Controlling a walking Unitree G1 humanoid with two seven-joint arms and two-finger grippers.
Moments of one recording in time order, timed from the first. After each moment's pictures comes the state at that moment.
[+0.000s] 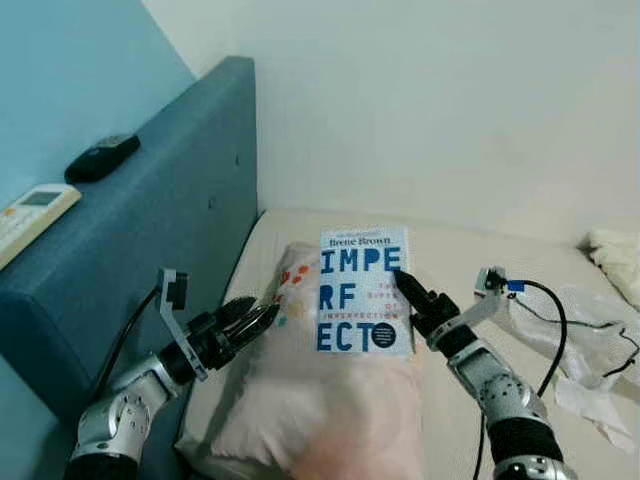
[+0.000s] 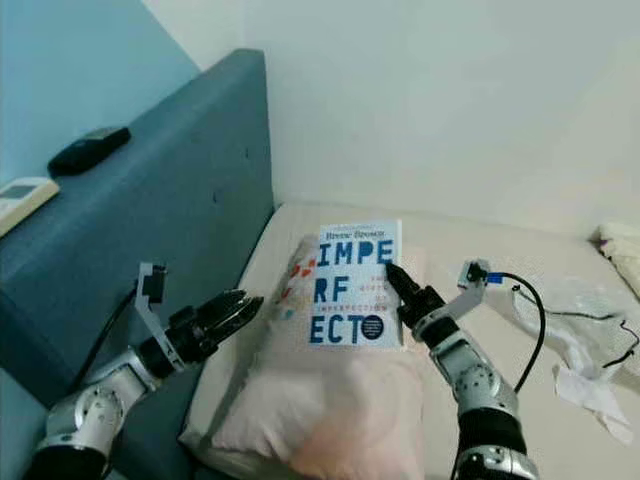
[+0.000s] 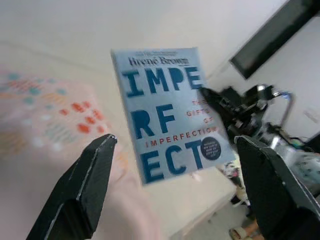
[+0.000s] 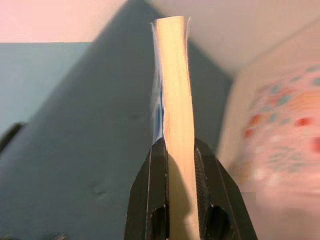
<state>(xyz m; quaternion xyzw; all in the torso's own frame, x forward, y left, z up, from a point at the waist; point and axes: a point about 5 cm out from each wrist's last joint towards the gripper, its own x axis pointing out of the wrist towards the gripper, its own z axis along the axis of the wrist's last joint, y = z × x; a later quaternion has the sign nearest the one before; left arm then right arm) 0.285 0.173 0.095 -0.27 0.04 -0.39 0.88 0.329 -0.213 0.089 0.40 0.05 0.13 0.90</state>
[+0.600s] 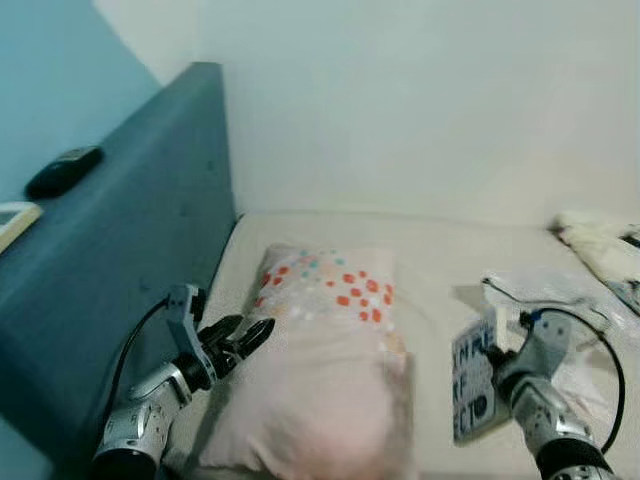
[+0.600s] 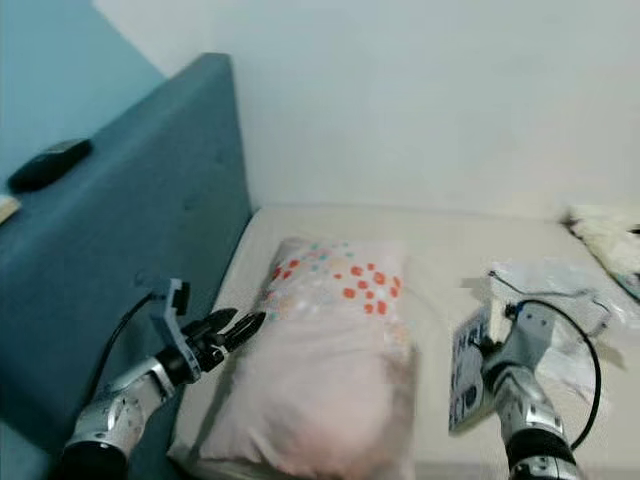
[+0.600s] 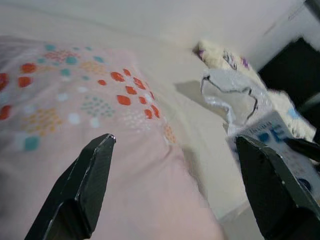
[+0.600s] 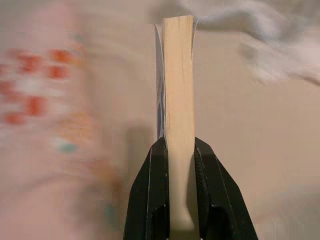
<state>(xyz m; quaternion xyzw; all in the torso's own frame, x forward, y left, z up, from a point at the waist) 0.300 0.167 0.066 -0.19 0.08 -0.28 0.94 0.281 -0.298 0.026 0.11 0.26 -0.20 0.94</state>
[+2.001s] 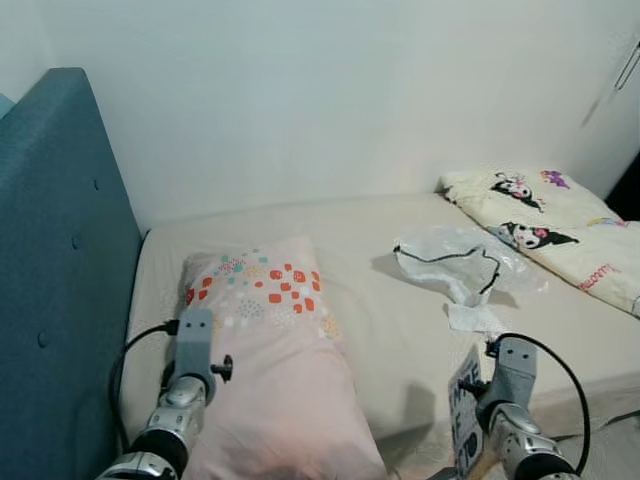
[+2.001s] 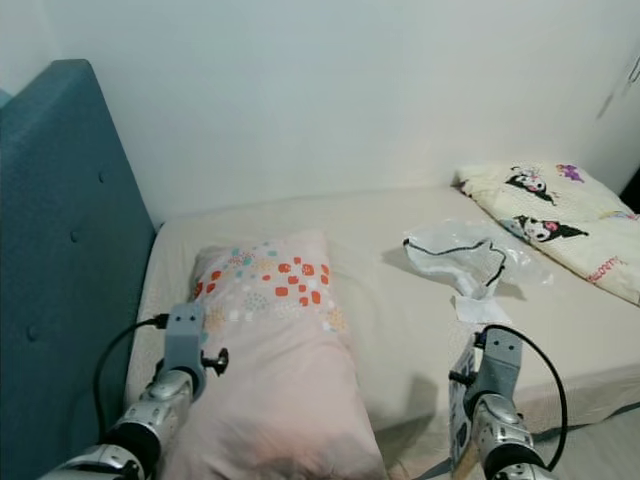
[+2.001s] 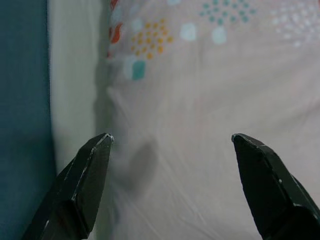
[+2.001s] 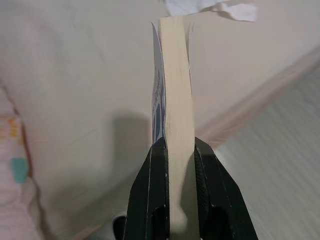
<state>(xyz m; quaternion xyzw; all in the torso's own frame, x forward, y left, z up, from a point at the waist) 0.309 0.171 0.009 0.02 0.26 0.06 0.96 0.275 -0.269 -0.001 0.06 0.30 -0.18 0.93</state>
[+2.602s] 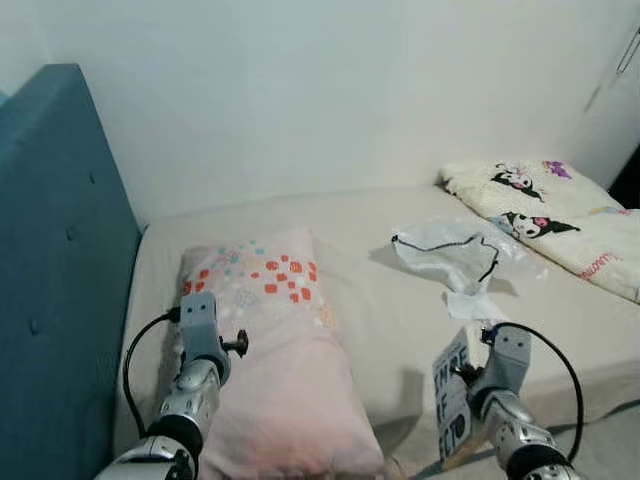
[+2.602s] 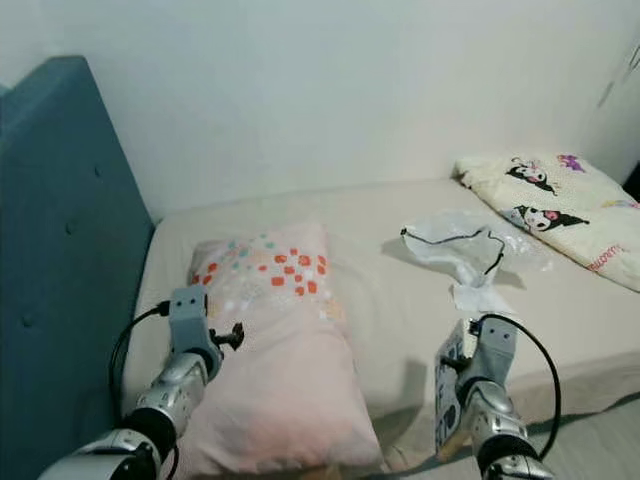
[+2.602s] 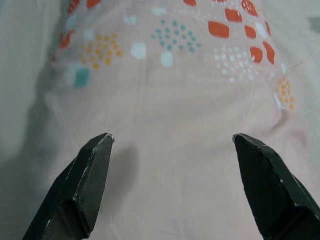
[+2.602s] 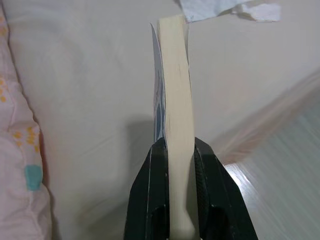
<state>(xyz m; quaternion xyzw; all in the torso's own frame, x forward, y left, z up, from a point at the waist) 0.323 0.151 0.027 -0.12 0.20 0.03 0.97 0.289 -0.258 0.010 0.10 0.26 -0.15 0.95</state>
